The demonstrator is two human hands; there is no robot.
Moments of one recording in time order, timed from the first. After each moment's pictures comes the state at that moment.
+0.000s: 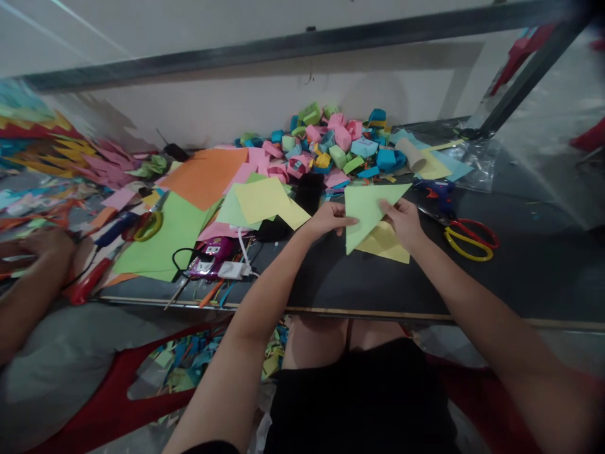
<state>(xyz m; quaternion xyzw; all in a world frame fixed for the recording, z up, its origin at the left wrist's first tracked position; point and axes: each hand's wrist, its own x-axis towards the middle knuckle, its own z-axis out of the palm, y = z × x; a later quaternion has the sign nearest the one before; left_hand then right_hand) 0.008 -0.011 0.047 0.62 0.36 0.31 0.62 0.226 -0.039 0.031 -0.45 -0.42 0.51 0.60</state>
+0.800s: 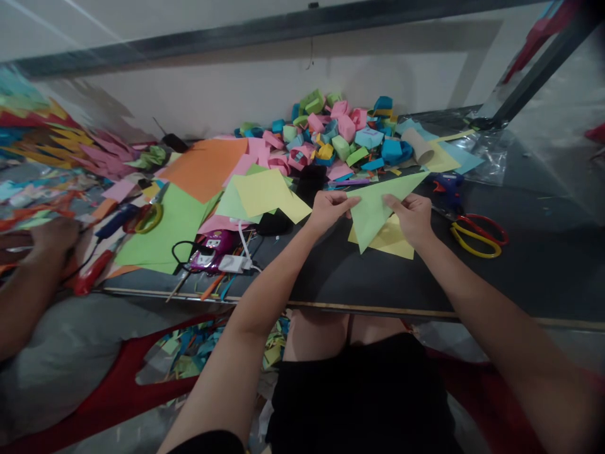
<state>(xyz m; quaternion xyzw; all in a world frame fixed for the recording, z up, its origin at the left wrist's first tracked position) 0.016 -0.018 0.044 0.63 0.41 0.46 0.48 0.231 -0.046 0.029 -0.50 -0.53 0.31 0.61</state>
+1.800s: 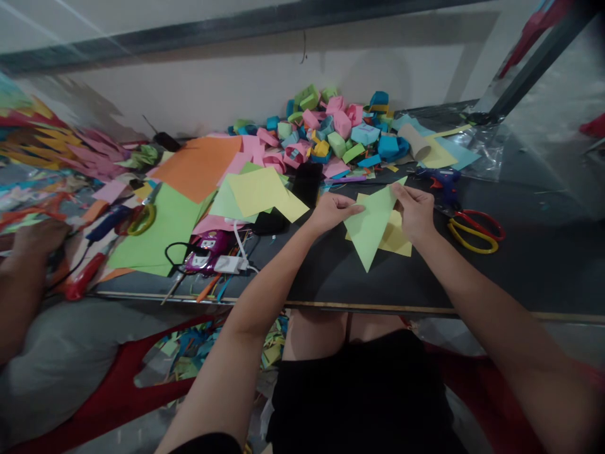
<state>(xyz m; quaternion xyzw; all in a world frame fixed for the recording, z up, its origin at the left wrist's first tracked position) 0.020 -0.021 0.044 0.63 0.41 0.37 0.54 0.231 -0.040 0.028 -0.49 -0.45 0.39 0.64</state>
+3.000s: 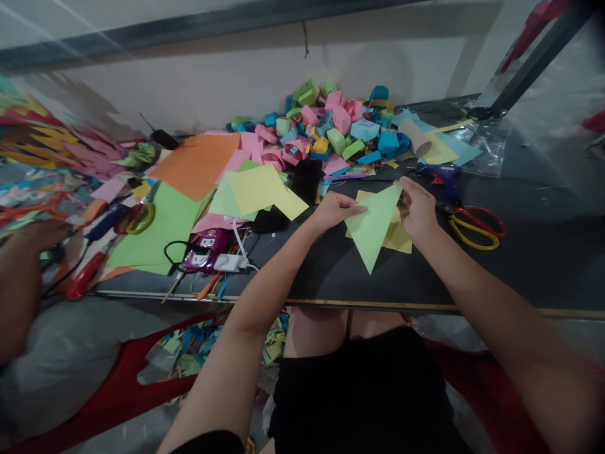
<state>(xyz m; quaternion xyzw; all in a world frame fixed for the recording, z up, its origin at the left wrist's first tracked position) 0.023 -0.018 0.036 0.60 0.41 0.34 0.60 0.250 -0.021 0.001 -0.51 -0.40 0.39 0.65</state>
